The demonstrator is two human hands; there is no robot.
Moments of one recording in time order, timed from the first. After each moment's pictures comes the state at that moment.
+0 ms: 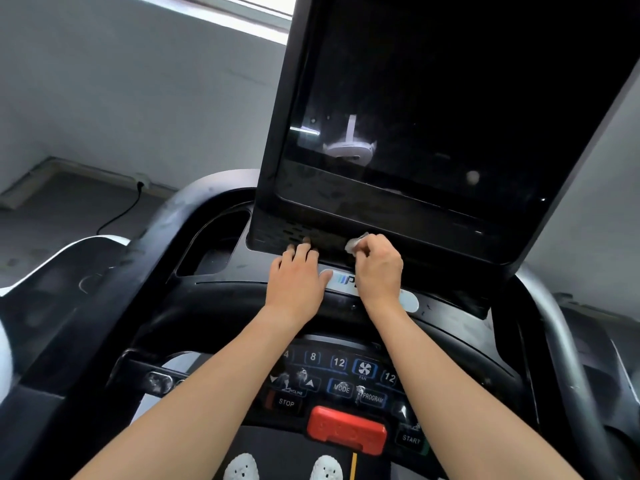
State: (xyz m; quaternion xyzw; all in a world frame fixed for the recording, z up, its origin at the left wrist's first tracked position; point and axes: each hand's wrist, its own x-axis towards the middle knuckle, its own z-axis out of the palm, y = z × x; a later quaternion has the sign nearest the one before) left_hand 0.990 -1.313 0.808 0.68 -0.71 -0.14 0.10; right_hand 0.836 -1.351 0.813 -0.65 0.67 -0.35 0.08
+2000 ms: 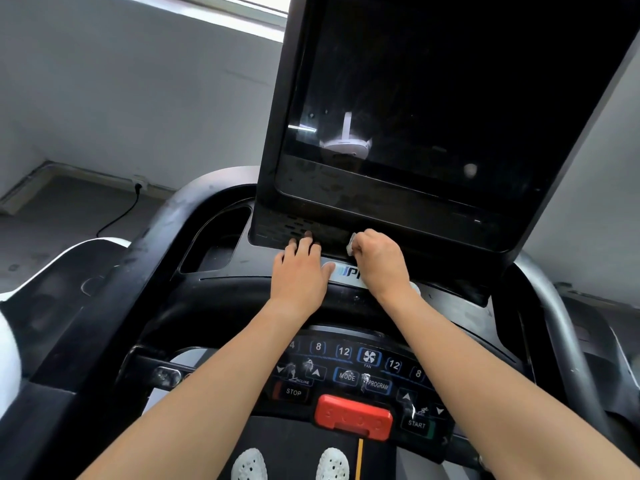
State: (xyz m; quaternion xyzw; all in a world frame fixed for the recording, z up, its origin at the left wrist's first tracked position) left_hand 0.990 -1.311 0.810 0.68 -0.71 -0.15 0.09; right_hand 0.822 -1.354 0.820 -0.78 0.59 -0.20 0.02
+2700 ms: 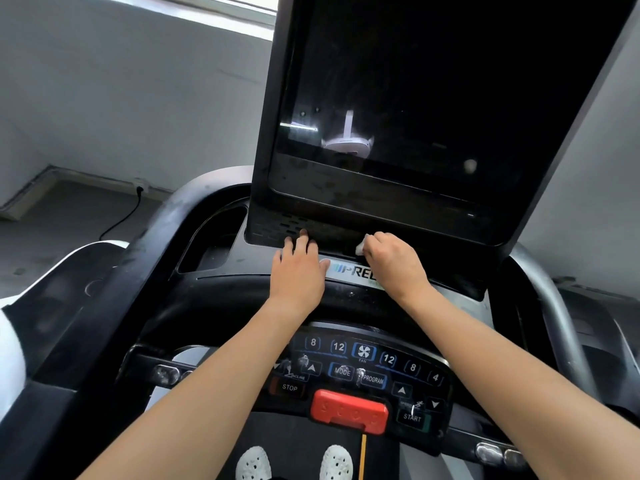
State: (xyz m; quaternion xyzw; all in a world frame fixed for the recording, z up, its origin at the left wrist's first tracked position) left_hand 0.983 -1.310 0.813 0.68 -0.71 -0.15 0.06; right_hand 0.778 -1.354 0.817 -0.84 0.51 -0.15 -0.08
